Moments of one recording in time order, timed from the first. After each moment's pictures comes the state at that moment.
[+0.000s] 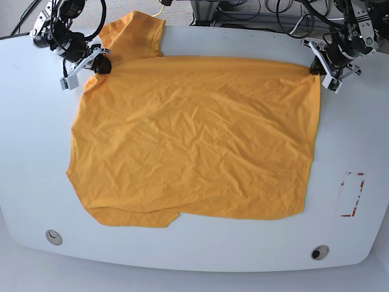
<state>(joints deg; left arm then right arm) 26.3 -15.1 -27.0 99.0 -16.1 -42.1 46.3 -19.8 7.0 40.4 91.5 44.3 40.6 -69.4</state>
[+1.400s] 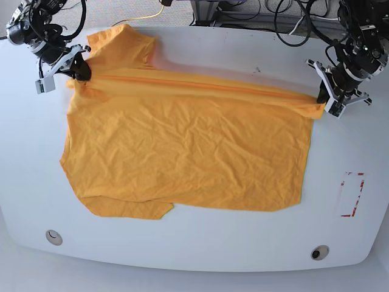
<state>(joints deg) 18.9 -16.0 -26.8 113.3 -15.7 -42.5 54.3 -21.7 9.3 49.1 107.8 59.1 40.4 -80.5</state>
